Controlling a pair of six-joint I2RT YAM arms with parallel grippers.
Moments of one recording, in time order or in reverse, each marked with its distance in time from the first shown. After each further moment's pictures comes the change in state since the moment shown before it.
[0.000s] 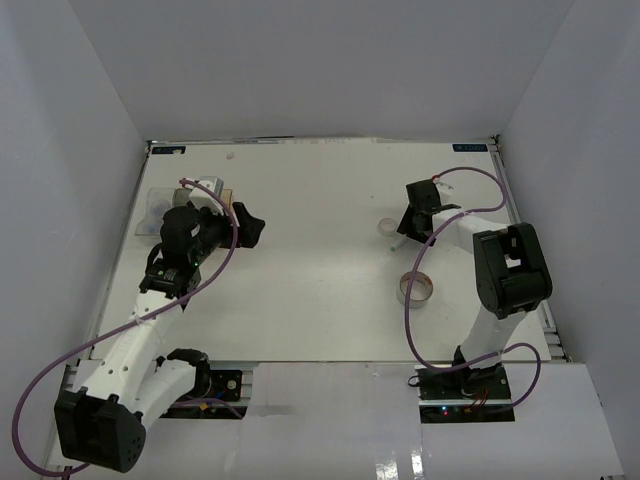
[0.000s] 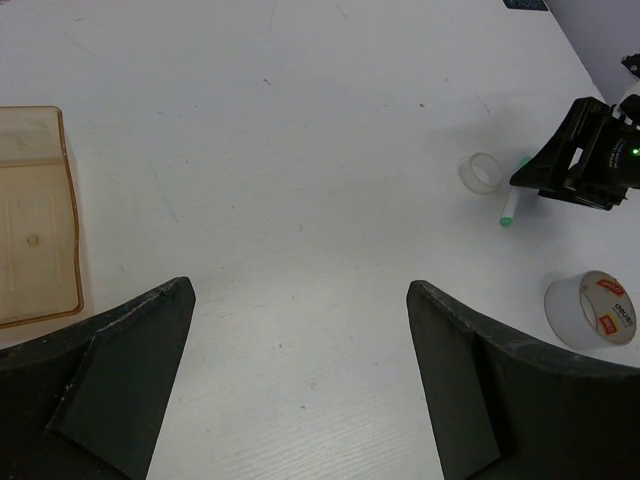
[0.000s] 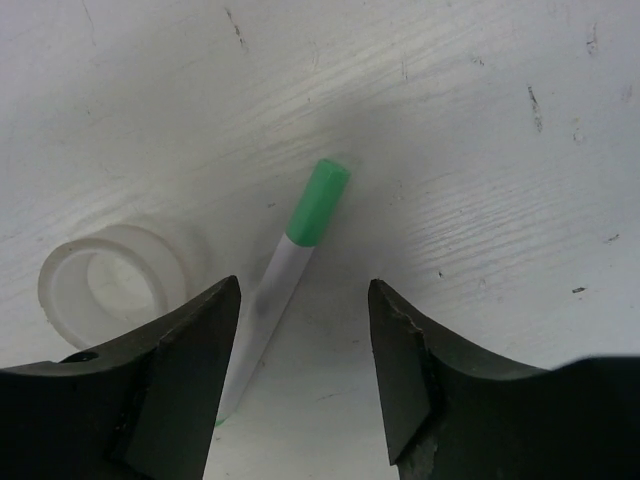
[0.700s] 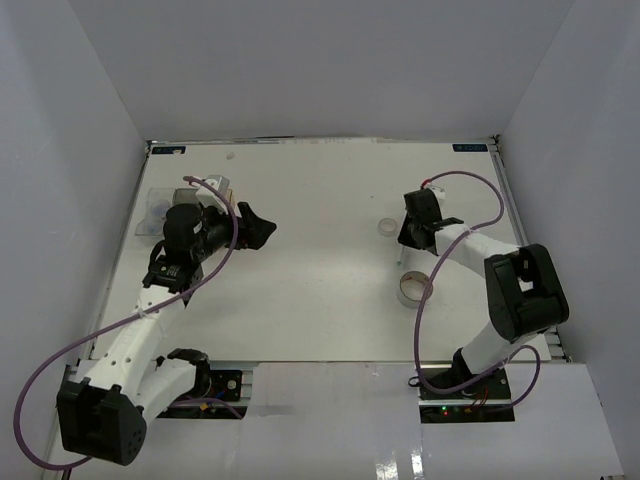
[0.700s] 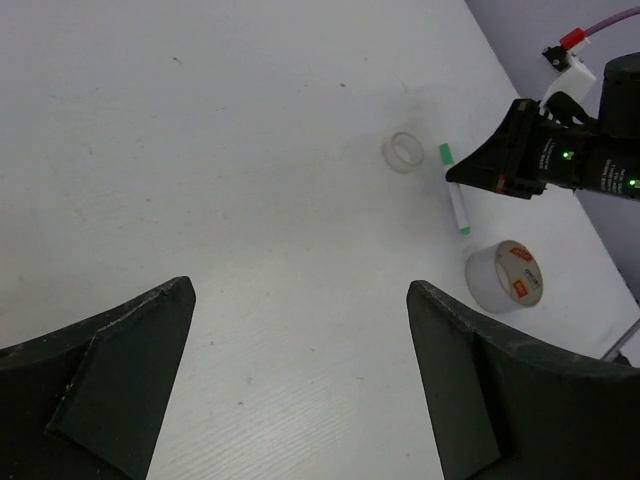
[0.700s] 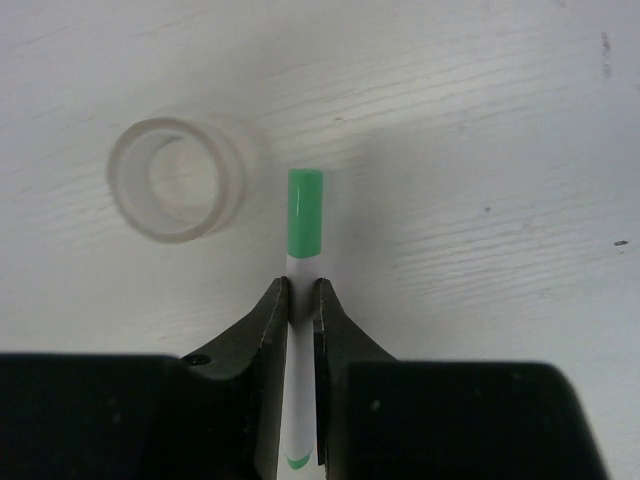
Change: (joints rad) left arm 0.000 0.039 0.000 0.032 0.151 -0.071; right arm 0.050 -0.141 -0.147 0.082 -0.060 -0.050
